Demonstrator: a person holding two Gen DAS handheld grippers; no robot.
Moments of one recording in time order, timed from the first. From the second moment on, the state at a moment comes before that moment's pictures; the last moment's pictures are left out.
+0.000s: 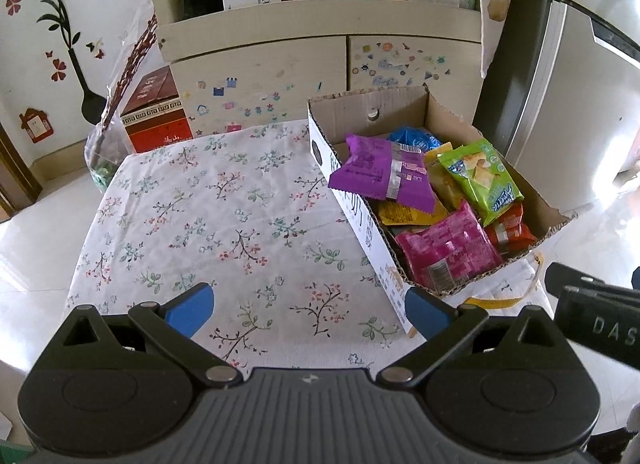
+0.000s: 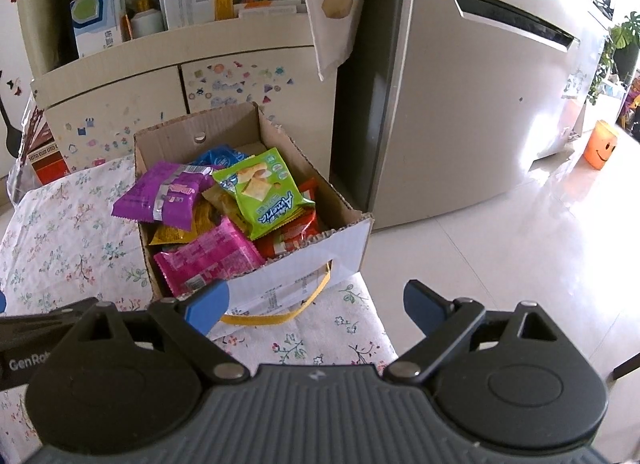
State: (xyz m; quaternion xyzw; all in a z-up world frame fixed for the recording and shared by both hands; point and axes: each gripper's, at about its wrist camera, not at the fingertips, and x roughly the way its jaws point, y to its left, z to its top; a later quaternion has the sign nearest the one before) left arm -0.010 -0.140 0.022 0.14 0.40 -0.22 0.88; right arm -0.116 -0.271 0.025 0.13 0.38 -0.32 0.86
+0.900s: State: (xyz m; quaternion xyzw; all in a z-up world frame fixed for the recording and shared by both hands) left arm -0.014 -0.155 0.023 0.18 0.38 -0.19 0.89; right arm -0.112 -0.265 0.019 0.11 0.39 -0.32 0.86
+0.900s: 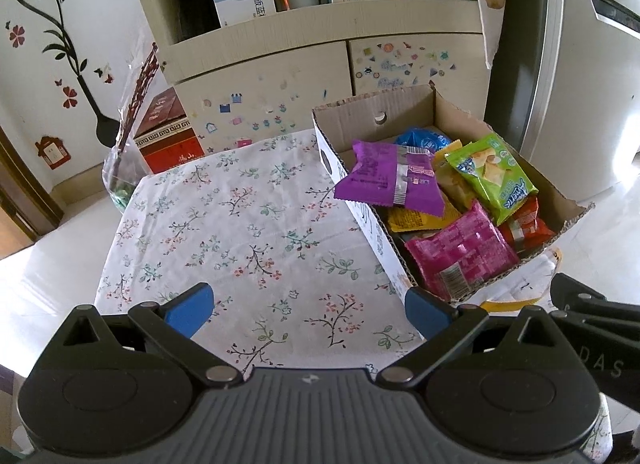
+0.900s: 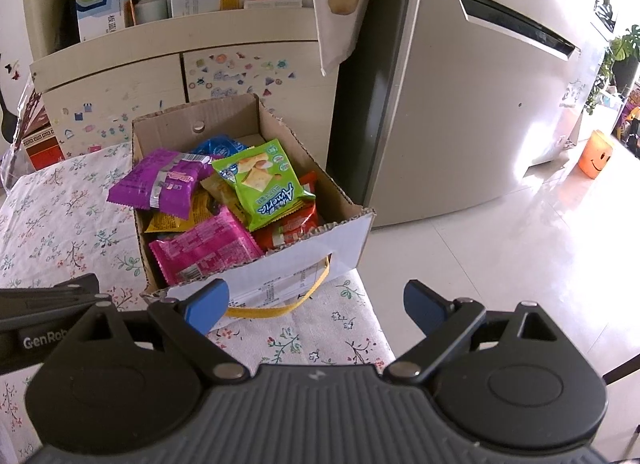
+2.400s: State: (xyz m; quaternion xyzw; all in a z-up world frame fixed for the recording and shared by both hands) left arm 0.014 -0.053 0.017 0.15 0.42 -0.13 0.89; right arm -0.079 -0.181 -0.024 0.04 0.44 -0.13 0.89
